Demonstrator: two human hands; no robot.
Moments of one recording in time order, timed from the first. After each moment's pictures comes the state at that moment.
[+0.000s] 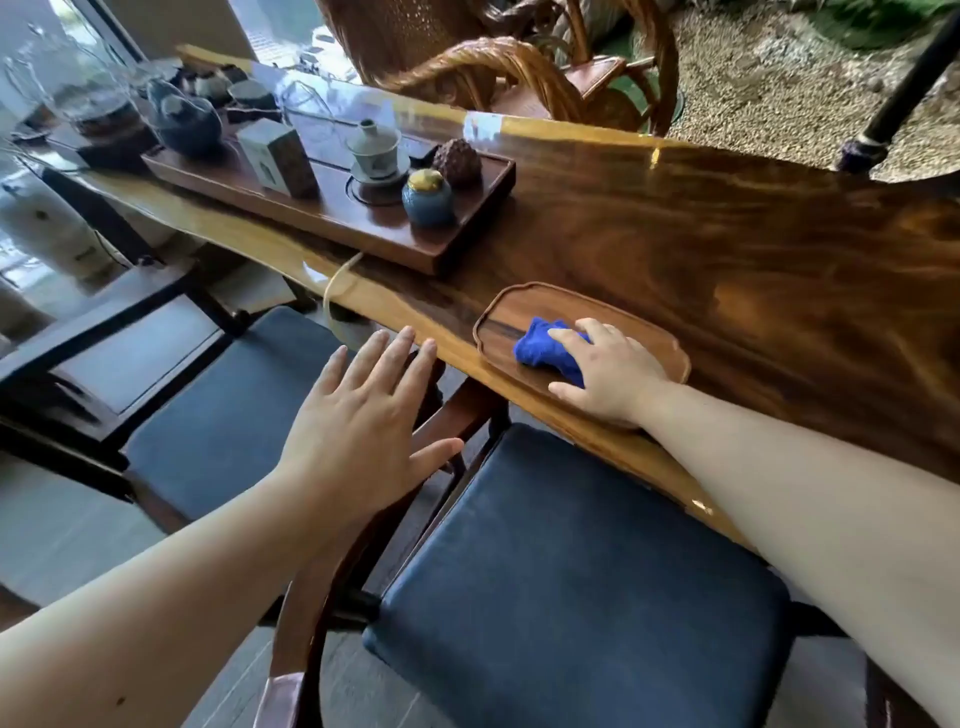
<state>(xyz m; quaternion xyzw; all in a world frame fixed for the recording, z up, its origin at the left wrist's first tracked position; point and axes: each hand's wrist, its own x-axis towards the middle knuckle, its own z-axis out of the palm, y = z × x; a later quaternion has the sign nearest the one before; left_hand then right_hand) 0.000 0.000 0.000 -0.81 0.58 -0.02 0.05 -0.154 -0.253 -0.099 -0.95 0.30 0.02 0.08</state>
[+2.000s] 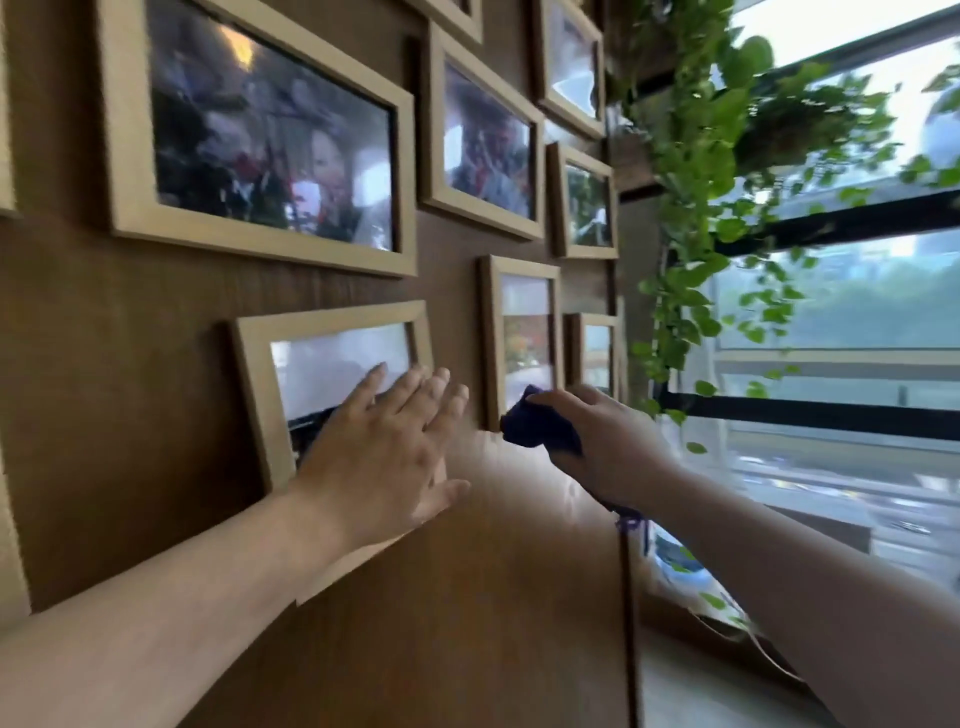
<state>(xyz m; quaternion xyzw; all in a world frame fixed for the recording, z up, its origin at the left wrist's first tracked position) 0.009 0.702 0.448 -0.89 -0.11 -0.25 0.36 0.228 0.574 0.406 -0.72 -0.54 -0.35 0.26</state>
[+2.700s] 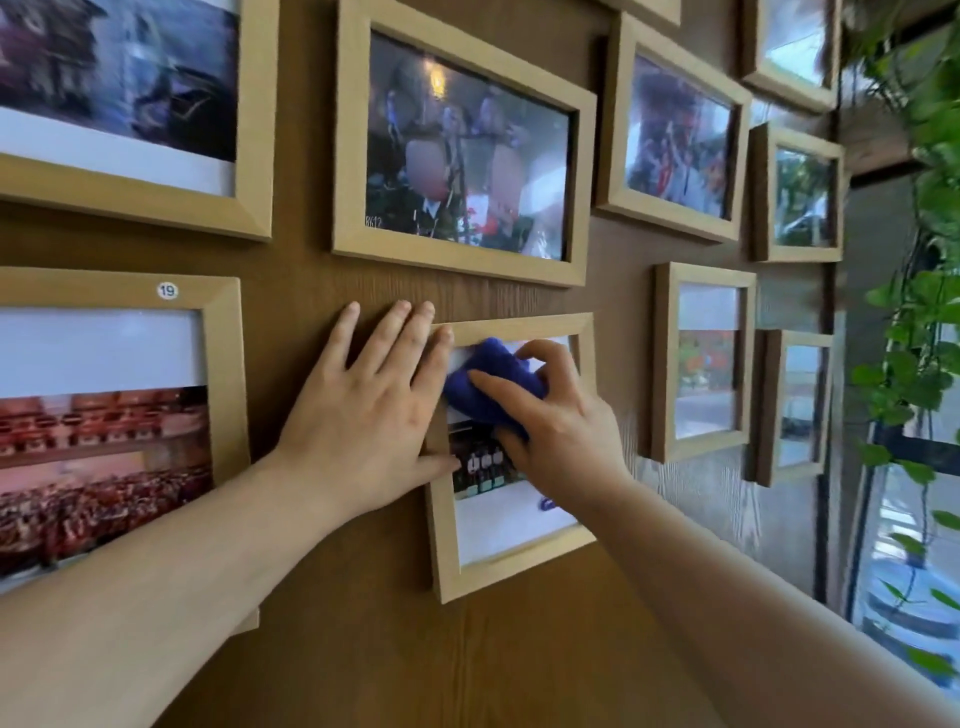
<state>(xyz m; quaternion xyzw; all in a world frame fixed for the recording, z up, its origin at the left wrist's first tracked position) -0.078 0.740 0.484 -0.79 -0.33 -0.26 0.45 0.124 0.711 0.440 -0.49 -0.66 -0.43 0.39</state>
